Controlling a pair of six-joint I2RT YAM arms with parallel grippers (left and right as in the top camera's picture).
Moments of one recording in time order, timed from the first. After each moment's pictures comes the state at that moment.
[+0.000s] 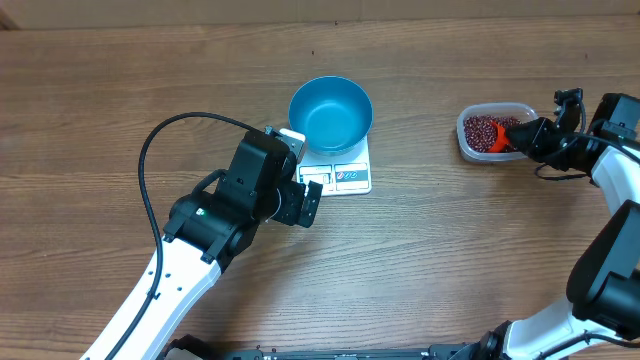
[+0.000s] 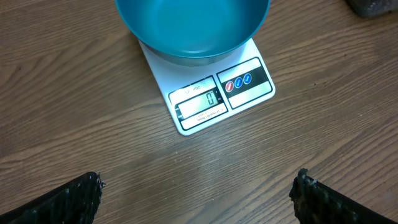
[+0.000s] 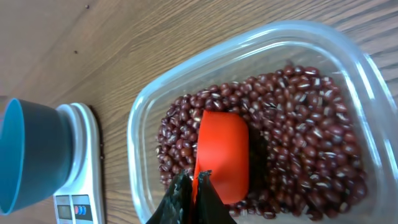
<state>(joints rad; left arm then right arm) -0.51 1.23 1.07 -0.76 -0.02 -0.15 -0.45 1.83 1.19 -0.47 -0.71 0.03</state>
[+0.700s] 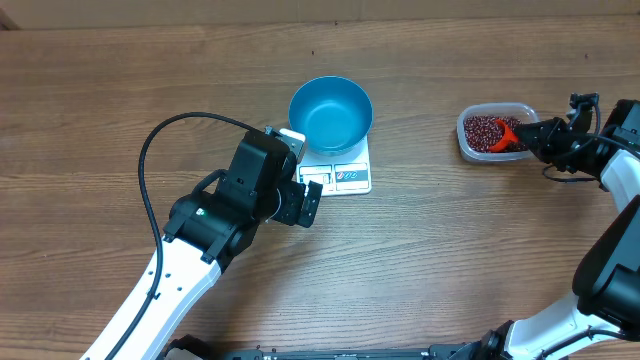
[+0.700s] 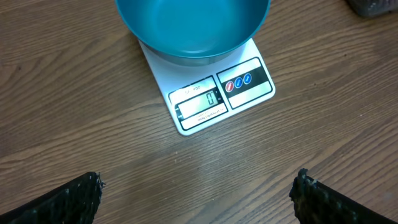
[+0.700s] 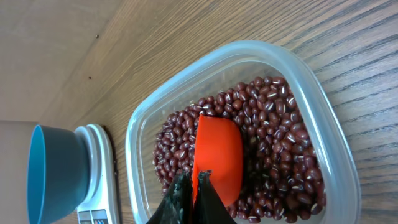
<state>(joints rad) -0.51 1.23 1.07 -0.76 -0.02 -0.15 -0.51 1.86 1.19 -0.42 -0.78 0.12</state>
